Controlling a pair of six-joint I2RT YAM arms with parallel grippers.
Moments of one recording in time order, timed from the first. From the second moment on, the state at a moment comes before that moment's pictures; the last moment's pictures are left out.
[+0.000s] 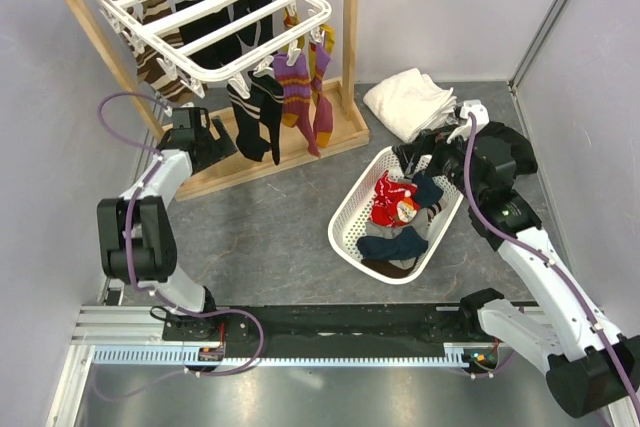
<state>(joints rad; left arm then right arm) 0.04 1.60 1.10 -0.32 -0.04 -0.42 0.33 0.92 0.87 -0.10 -0.12 0.33</state>
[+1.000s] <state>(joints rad) -0.17 1.43 0.85 -0.24 0.05 -0.48 0.33 0.72 0.81 -0.22 -0.16 0.30</state>
